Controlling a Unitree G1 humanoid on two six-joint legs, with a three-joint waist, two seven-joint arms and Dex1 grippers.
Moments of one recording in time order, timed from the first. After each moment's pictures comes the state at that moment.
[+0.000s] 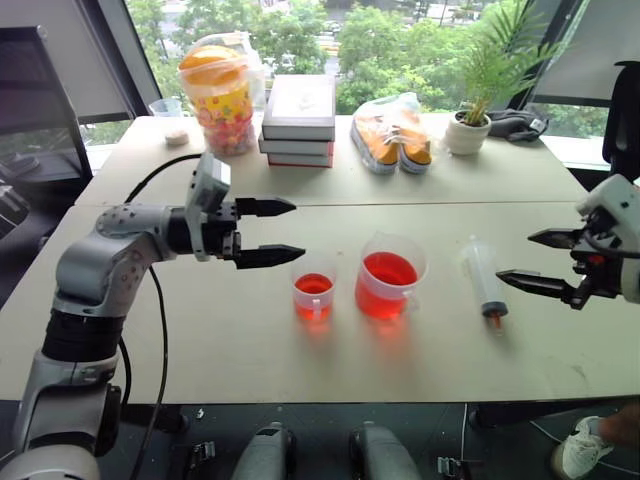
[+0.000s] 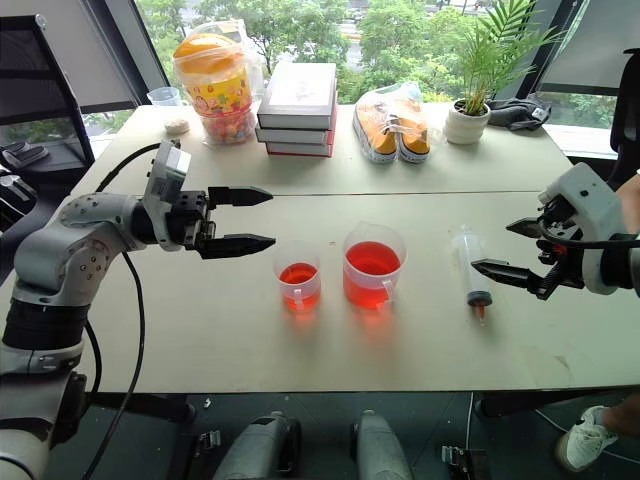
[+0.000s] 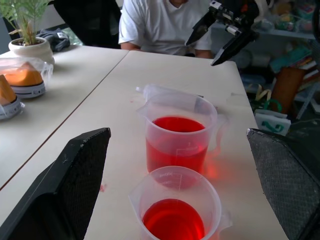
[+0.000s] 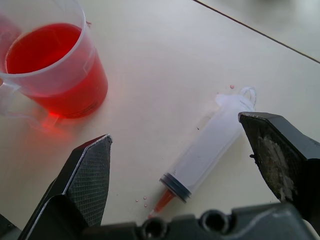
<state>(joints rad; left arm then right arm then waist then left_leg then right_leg) -0.67 0.68 0.02 -0.10 -0.65 0.60 -1.19 -0.21 -1.26 -0.42 -0.38 0.61 1.06 0.87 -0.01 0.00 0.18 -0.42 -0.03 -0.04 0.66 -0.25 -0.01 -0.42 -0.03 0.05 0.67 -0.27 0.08</state>
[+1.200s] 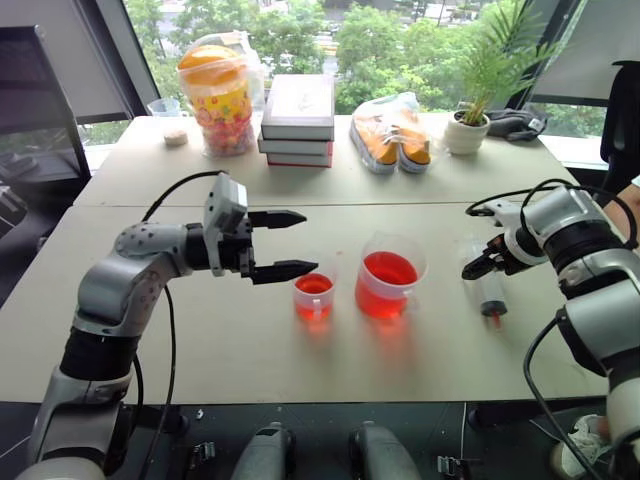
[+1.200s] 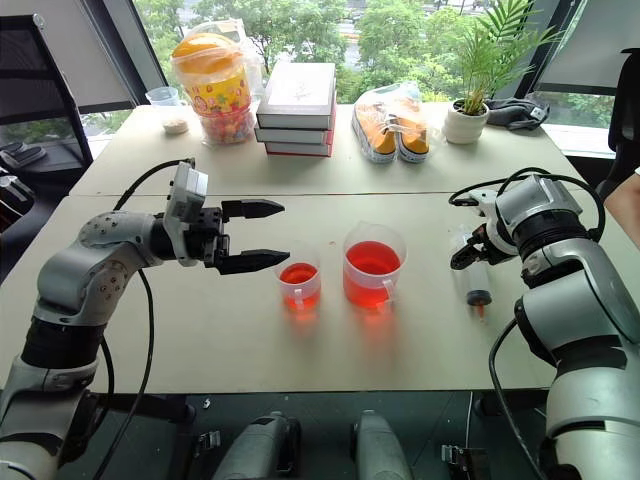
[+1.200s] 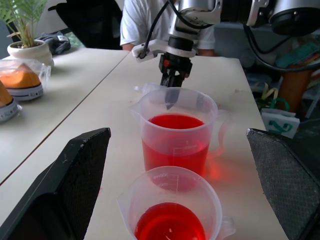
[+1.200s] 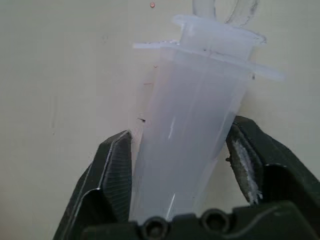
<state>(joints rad) -0.58 0.62 0.00 -0.17 -0.60 0.54 -1.12 -1.21 -0.77 0.58 1.01 -0.02 1.08 1.12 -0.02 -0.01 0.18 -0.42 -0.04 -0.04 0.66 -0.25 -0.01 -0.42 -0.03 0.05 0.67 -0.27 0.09</state>
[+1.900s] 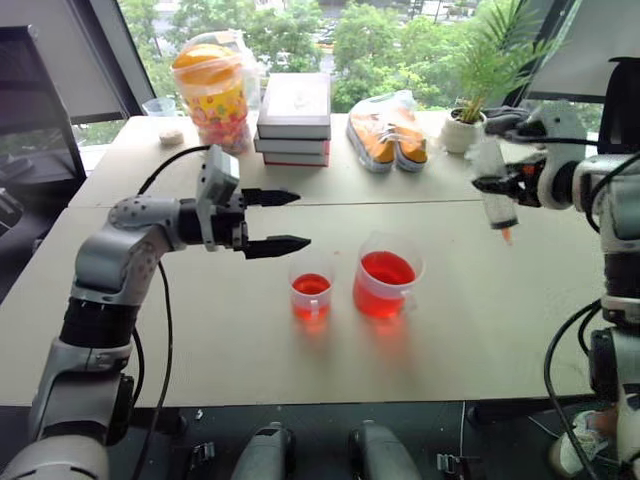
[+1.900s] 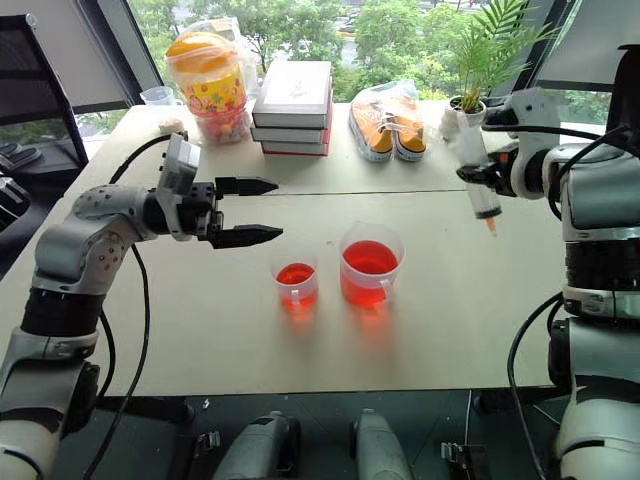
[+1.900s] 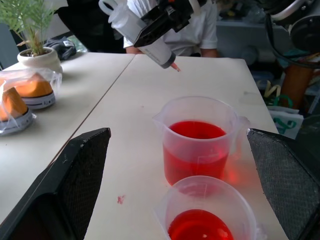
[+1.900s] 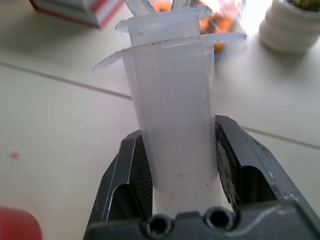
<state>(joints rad) -0.77 0.63 -0.02 0.04 -0.57 0.48 -1.22 -0.94 -0.70 -0.22 0.00 0.16 1.02 0.76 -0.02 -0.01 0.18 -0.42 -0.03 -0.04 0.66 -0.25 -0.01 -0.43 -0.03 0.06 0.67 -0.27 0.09</state>
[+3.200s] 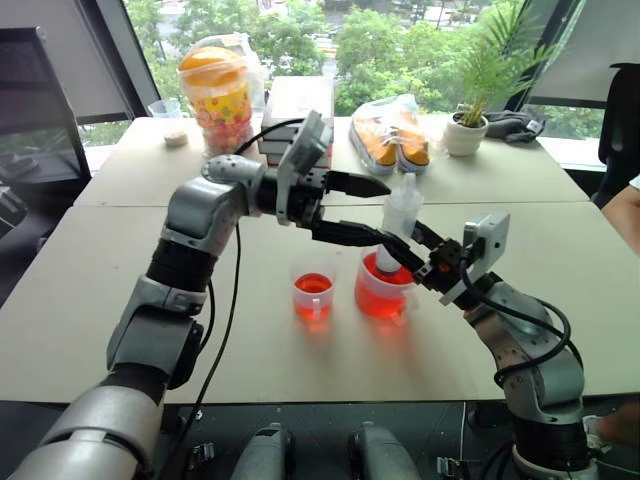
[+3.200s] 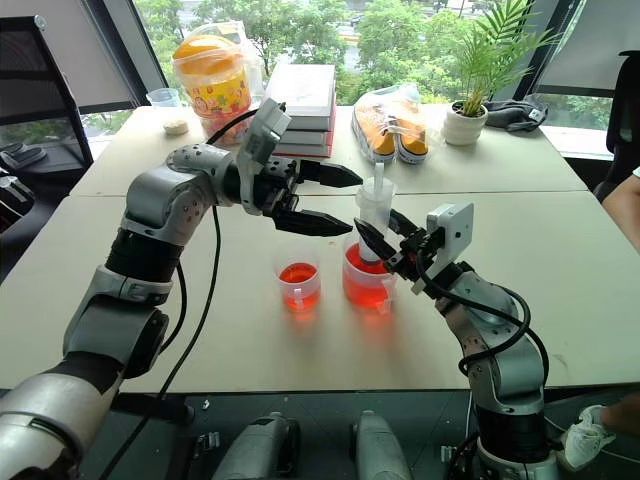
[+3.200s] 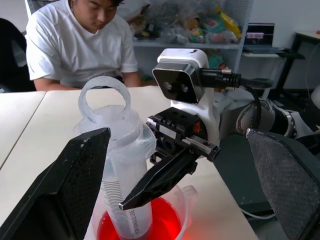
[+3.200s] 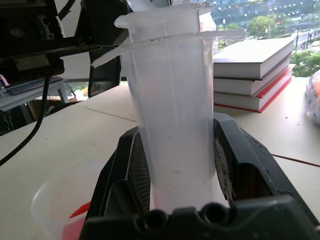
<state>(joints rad) -1.07 0.34 -0.18 0.27 -0.51 0.56 -1.38 -0.21 -0.33 -0.12 -0.46 0.41 0.43 0.56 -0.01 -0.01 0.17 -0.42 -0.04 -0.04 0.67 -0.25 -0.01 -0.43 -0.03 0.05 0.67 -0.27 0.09</state>
